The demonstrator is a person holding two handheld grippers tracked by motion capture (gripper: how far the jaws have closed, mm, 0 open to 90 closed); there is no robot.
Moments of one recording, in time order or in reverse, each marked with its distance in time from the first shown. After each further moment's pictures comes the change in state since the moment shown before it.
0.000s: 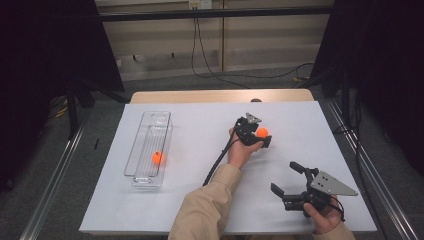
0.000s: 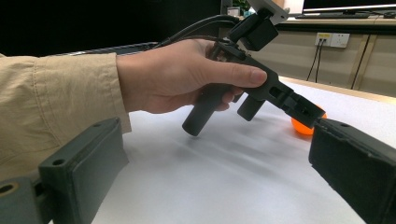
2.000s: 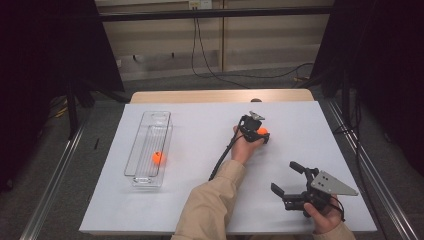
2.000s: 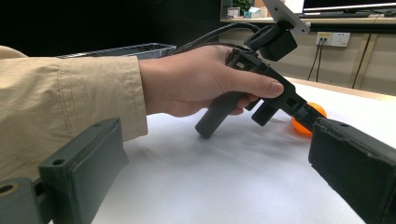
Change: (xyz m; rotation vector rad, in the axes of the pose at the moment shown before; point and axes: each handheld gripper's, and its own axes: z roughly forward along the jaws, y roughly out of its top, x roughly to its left) left arm 0.004 0.006 0.022 0.071 0.022 -0.001; right arm 0.000 0.000 0.000 -0.003 0.004 0.012
